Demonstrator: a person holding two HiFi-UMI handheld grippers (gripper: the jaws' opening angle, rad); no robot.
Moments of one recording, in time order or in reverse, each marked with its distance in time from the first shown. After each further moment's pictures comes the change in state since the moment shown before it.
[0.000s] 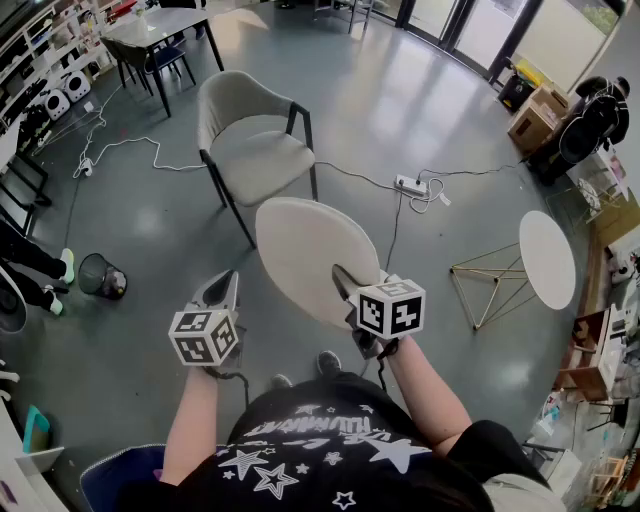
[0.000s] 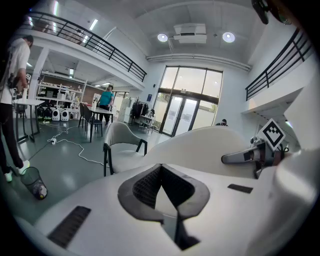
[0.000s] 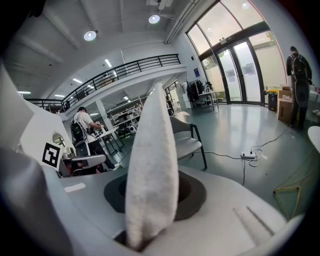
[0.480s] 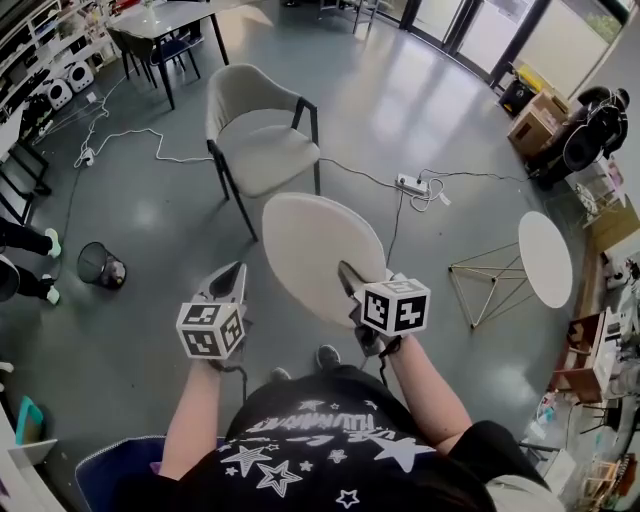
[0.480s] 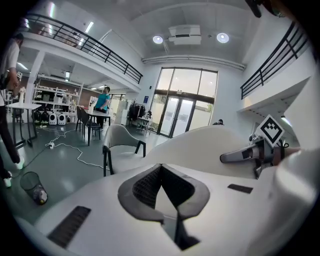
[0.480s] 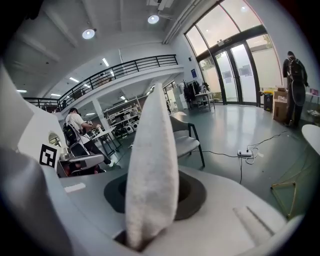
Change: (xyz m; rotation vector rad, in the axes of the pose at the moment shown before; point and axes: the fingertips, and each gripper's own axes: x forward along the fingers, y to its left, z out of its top) left arm -0.017 0.005 -0.007 0.040 -0.015 -0.025; right arm -0.003 0.020 -0.014 0.015 -0.005 -0.041
